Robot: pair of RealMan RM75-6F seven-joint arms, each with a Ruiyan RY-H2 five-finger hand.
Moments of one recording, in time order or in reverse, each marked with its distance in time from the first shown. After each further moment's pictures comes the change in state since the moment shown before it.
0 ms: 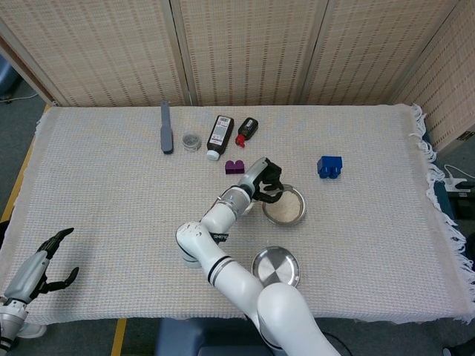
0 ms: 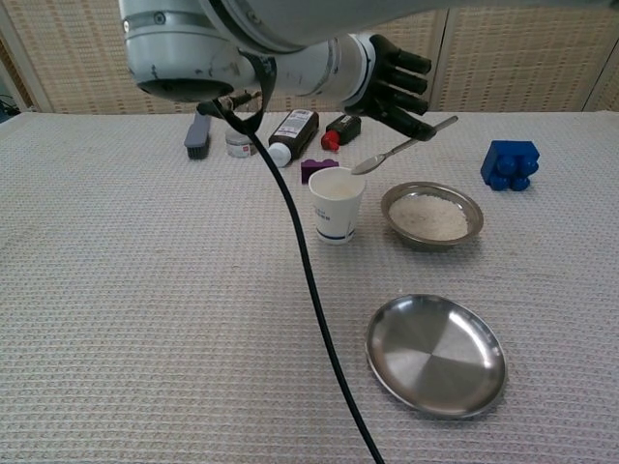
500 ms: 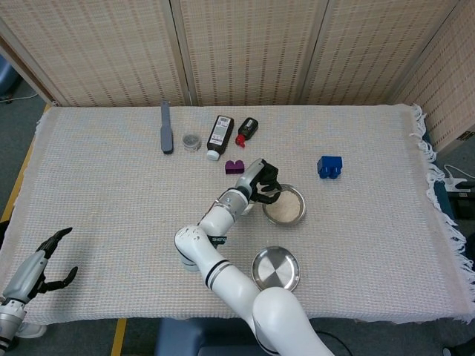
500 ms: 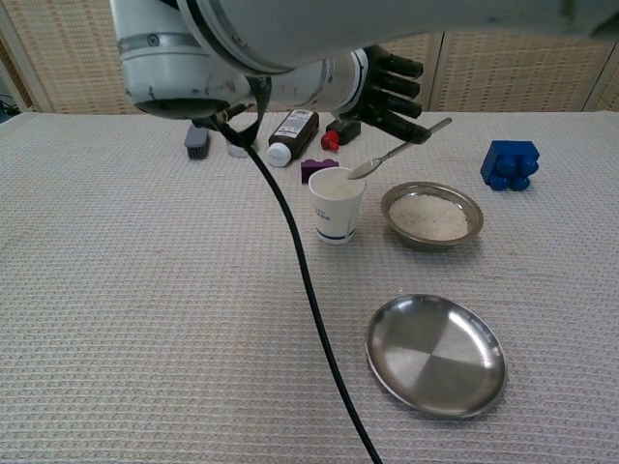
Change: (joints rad) left arm -0.002 0.012 0.000 -0.002 -0.001 -0.008 -0.036; right arm 0.027 -0.029 0.031 0.050 -0.036 -0.036 -0.016
